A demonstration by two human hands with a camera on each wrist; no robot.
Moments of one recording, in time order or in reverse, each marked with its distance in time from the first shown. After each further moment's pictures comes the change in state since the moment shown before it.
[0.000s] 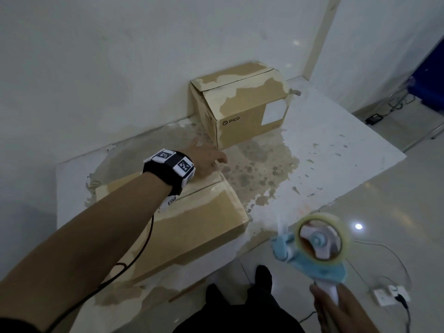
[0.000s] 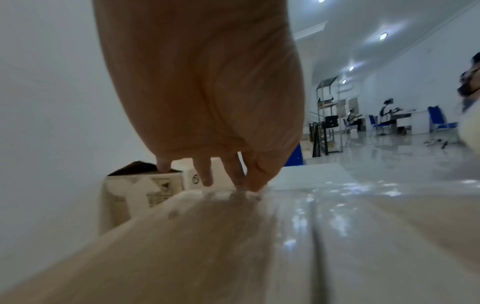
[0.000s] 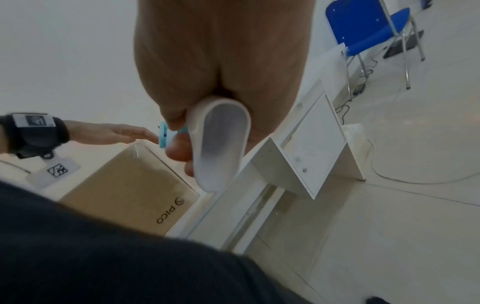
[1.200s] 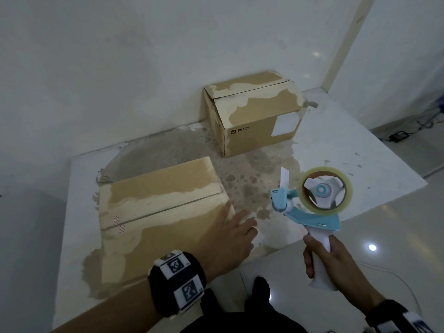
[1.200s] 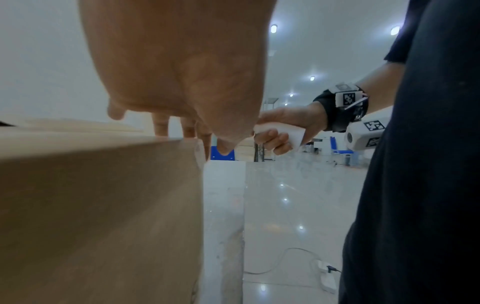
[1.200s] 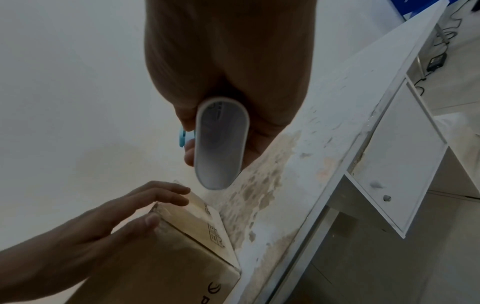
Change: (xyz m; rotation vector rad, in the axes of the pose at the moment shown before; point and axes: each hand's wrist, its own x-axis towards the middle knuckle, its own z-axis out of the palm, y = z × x) left_hand -0.052 0.122 0.131 0.258 0.607 0.162; right_hand 0.089 -0.093 -0.054 -0.019 -0.035 -0.230
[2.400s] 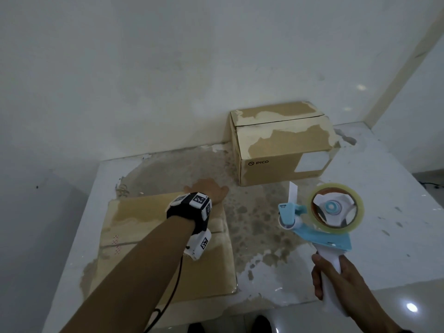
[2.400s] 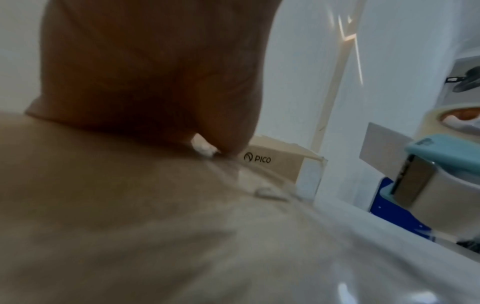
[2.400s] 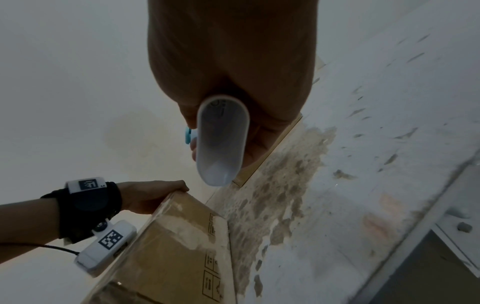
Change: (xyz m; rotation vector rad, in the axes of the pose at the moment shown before) left_hand 0.117 -0.177 -0.006 -0.545 -0.521 -1.140; right_hand 0.105 -0.027 -0.038 -0.030 -0.114 0.017
